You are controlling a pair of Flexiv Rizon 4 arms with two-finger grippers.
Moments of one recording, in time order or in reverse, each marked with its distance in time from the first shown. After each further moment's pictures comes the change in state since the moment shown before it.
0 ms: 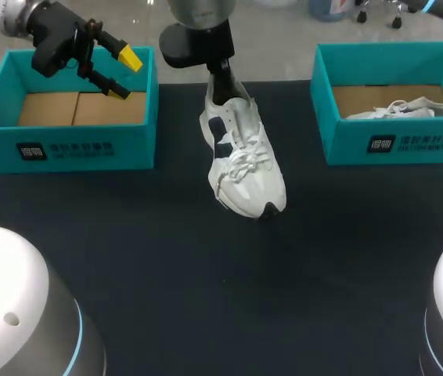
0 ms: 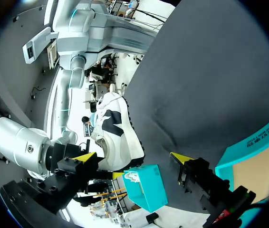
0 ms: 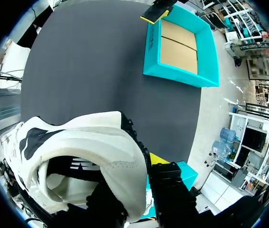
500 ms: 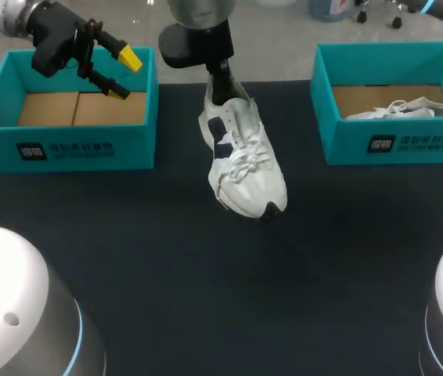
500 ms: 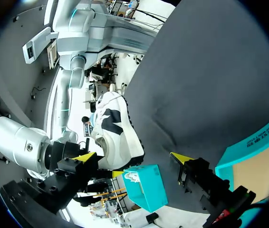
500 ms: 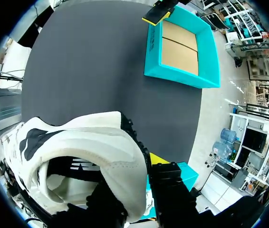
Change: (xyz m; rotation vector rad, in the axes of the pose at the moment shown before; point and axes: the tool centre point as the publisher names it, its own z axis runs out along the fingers) left arm 0.000 0.000 0.000 0.000 0.000 0.000; right arm 0.004 0.004 -0.002 -0.006 0.008 -0.005
